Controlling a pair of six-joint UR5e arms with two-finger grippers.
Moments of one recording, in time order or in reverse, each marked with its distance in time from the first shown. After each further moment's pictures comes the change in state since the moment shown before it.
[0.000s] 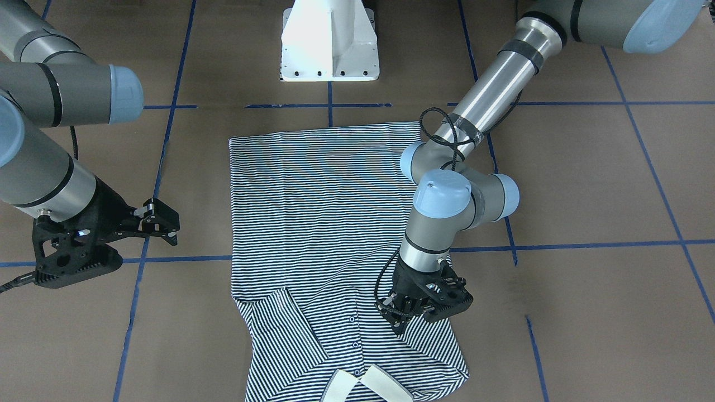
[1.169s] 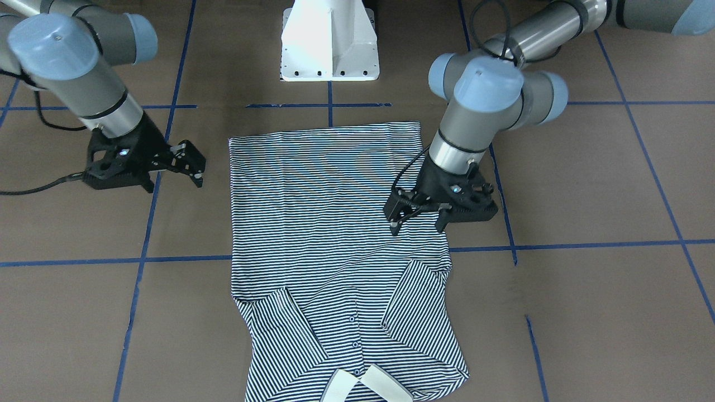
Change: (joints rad) left arm -0.010 0.388 -0.917 0.604 -0.214 0.233; right arm -0.326 -0.353 0.372 0.179 -0.261 0.564
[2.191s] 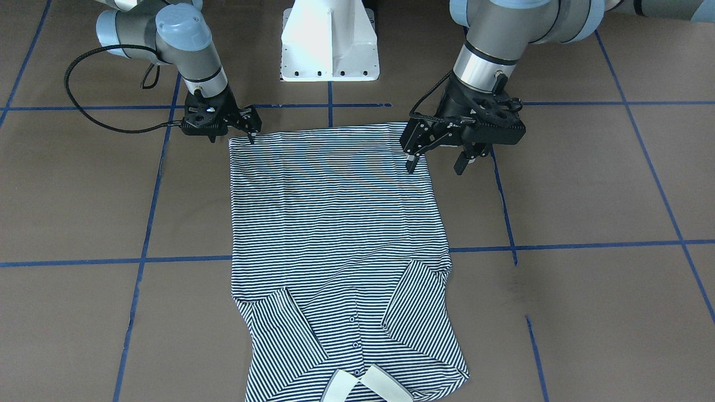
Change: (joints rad) left arm 0.005 0.053 -0.214 0.141 -0.001 0.027; right arm -0.328 -0.066 -0.003 0.050 -0.213 0.289
